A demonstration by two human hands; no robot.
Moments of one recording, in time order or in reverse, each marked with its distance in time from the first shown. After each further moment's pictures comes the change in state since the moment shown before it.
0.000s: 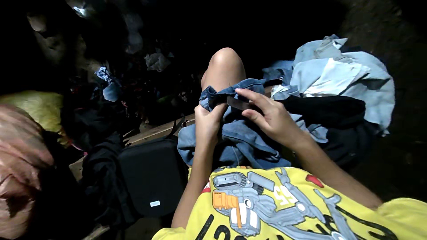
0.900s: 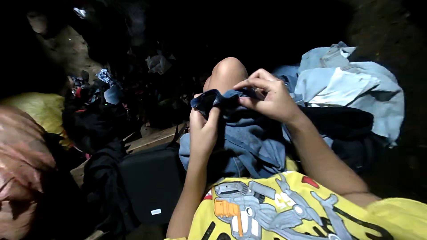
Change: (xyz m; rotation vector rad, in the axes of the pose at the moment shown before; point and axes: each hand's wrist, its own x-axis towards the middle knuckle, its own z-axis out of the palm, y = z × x) left_hand 0.009 0.018 -0.013 0.237 -0.043 0.208; right_hand 0.060 0.026 -0.010 0.230 0.028 0.062
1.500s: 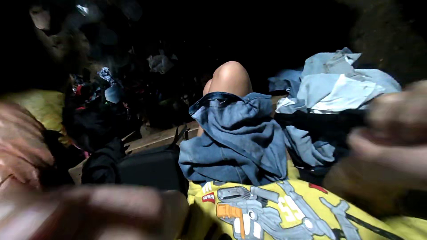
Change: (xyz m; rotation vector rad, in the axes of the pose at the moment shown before) left_hand -0.128 0.069 -0.185 0.055 -0.105 0.185; right_hand -0.048 -0.068 -0.066 0.459 0.418 -0.139
